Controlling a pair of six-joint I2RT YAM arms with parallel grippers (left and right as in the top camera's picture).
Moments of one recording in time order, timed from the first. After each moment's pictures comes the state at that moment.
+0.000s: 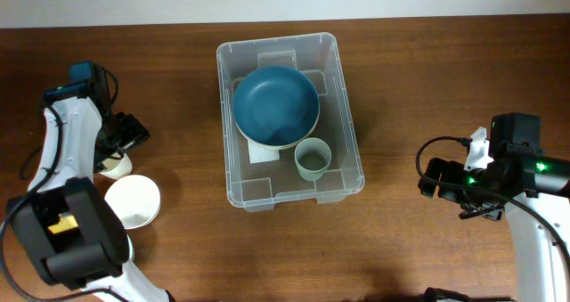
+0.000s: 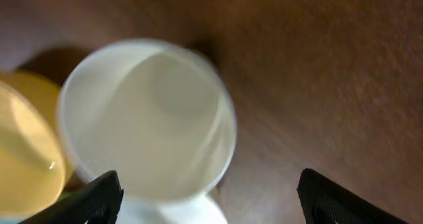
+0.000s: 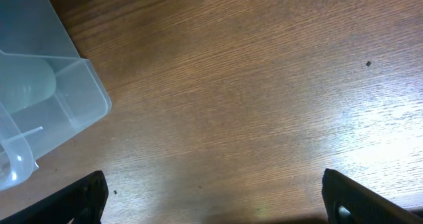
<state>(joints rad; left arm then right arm) 0.27 1.91 1.52 -1.10 -0.14 -0.44 -0.24 1.21 1.11 -1.27 -0.17 0.13</state>
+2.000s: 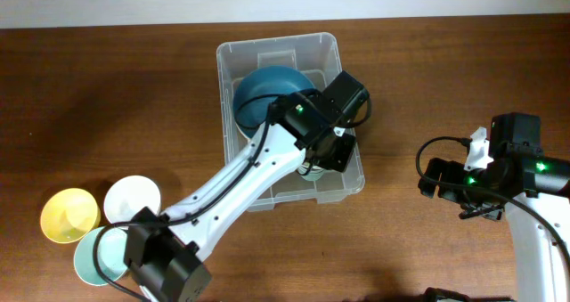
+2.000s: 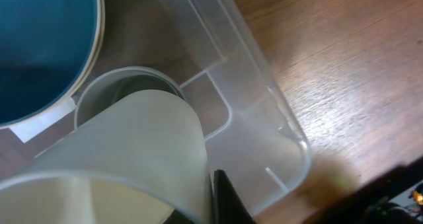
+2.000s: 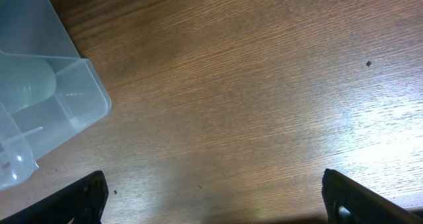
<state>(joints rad) -0.79 1.91 1.83 -1.16 0.07 -0.36 -0.24 1.21 1.11 -1.27 -0.17 0.13</state>
